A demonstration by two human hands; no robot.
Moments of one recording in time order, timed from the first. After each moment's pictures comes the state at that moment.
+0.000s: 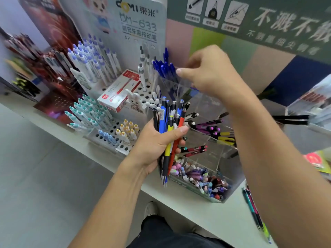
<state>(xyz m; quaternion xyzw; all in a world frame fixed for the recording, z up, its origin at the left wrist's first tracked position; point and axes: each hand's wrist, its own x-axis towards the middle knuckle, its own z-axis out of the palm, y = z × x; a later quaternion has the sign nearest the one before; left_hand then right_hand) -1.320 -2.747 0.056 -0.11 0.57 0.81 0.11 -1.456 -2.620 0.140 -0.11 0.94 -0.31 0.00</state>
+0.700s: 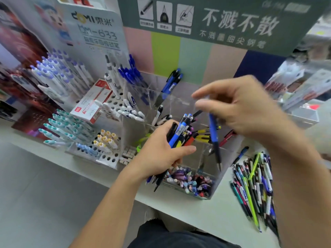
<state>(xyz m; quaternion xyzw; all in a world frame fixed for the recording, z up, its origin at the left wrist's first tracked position) -1.332 -2.694 0.058 0.04 0.76 0.63 0.16 -1.376 -2.503 0.142 -0.15 0.88 -0.45 0.02</state>
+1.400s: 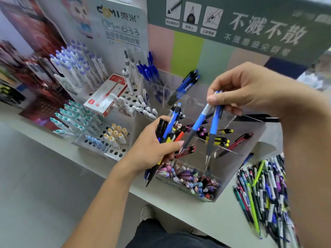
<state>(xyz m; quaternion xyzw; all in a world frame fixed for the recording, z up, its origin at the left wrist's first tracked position) -1.328 -2.741 0.045 0.03 0.70 0.70 0.13 -1.418 -2.516 0.167 -0.20 0.85 -0.43 0.23</state>
